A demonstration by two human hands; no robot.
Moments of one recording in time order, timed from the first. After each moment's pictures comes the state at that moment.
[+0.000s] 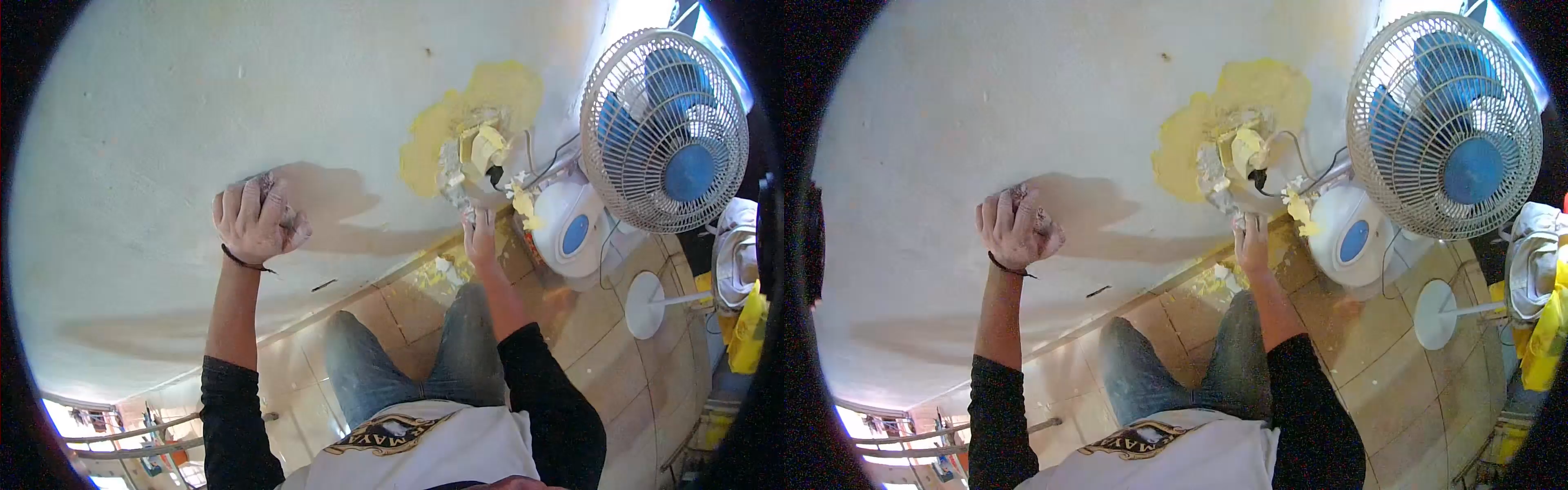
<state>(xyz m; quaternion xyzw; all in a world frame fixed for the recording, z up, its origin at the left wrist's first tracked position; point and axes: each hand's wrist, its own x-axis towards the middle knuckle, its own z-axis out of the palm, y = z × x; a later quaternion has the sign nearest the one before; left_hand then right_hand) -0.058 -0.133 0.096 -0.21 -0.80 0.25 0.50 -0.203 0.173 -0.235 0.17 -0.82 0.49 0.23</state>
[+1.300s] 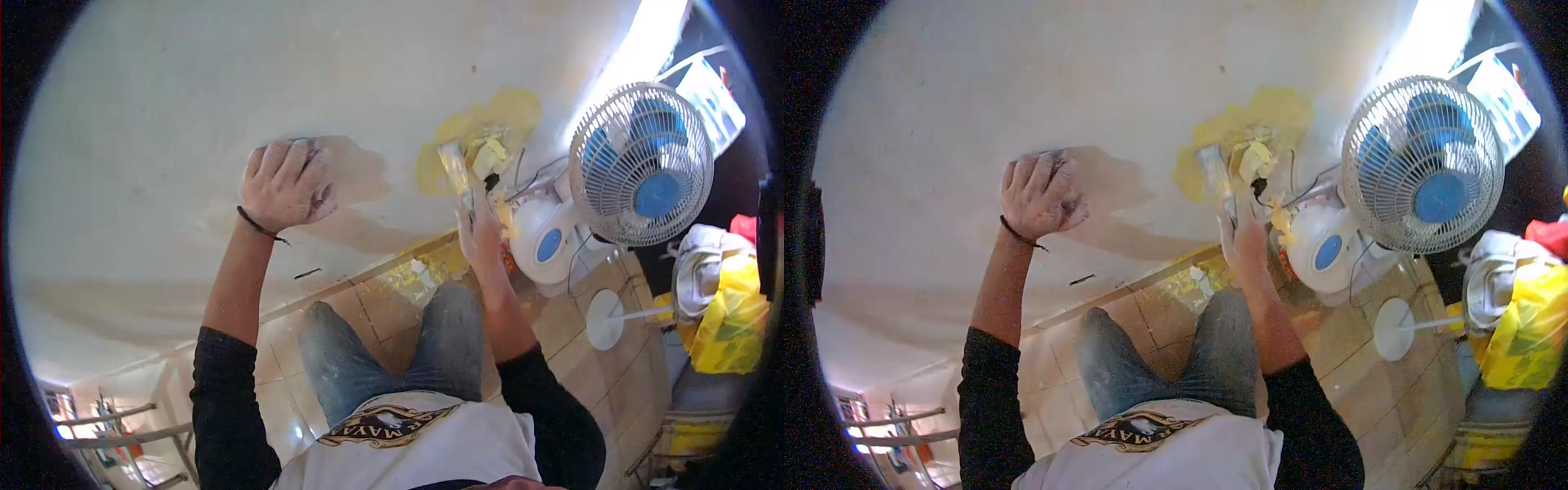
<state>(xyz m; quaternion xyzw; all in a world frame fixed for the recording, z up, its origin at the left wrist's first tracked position) -0.053 -0.135 0.098 -0.23 -0.81 0.17 0.51 -0.146 0.172 -0.055 0.22 -0.84 0.44 0.21</state>
